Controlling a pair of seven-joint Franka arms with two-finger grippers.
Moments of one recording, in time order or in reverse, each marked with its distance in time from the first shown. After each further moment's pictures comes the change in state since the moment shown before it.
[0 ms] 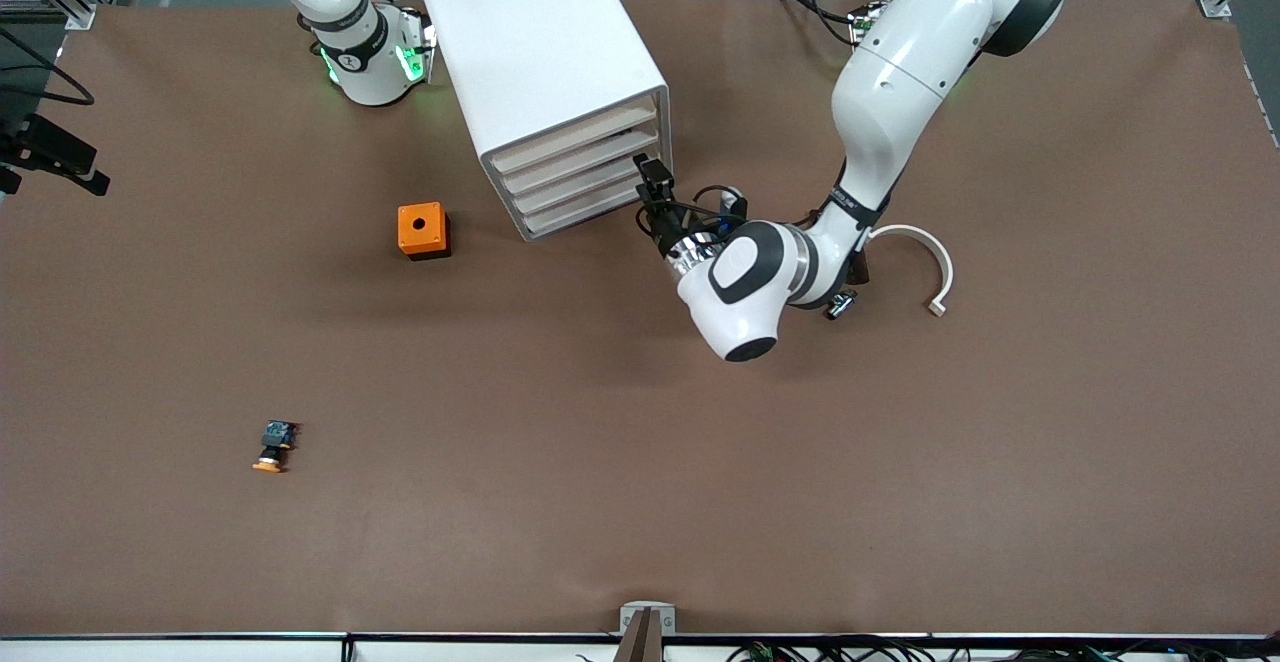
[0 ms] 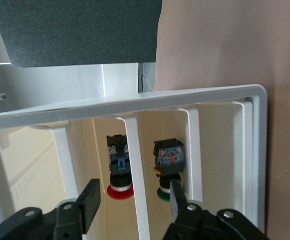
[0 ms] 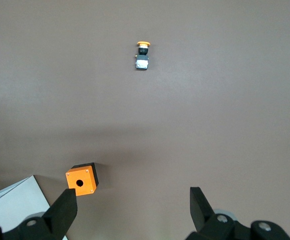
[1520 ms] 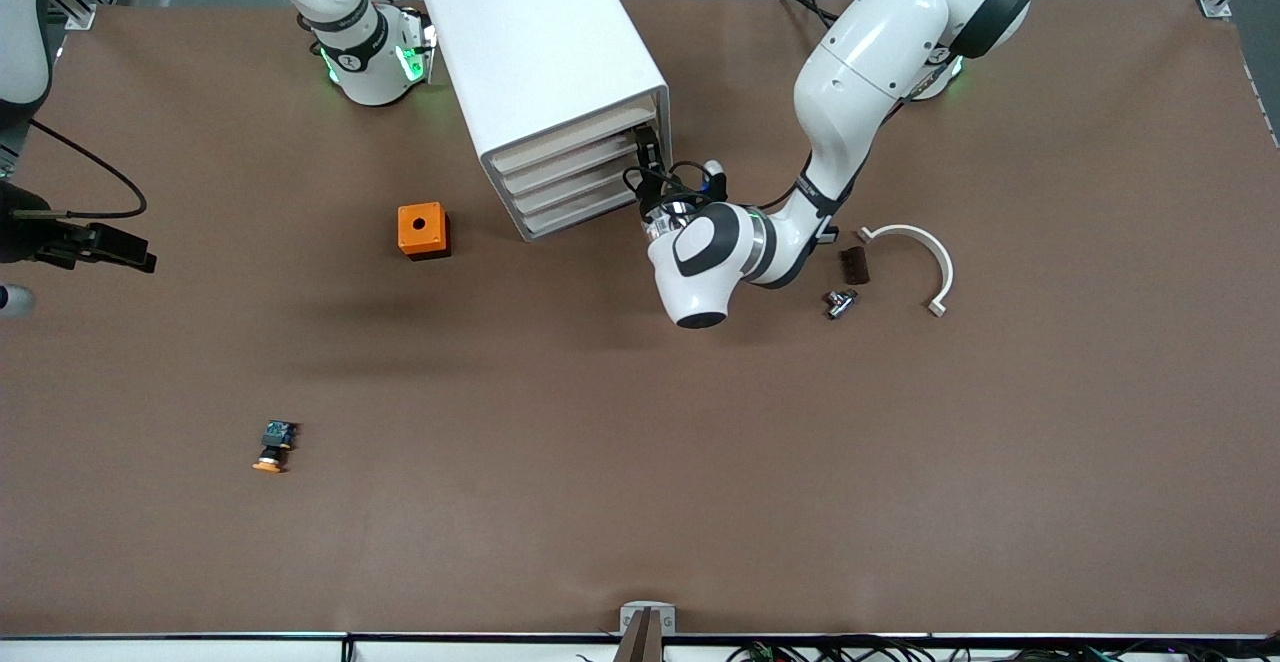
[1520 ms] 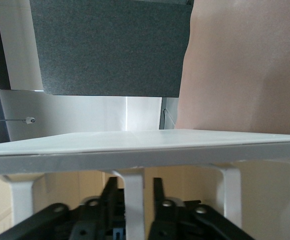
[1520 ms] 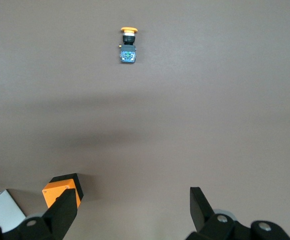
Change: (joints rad) left arm -0.080 0.041 0.002 -0.039 0.000 -0.094 -0.012; right arm -0.009 0.214 -0.010 0.018 -0.023 0.081 0.000
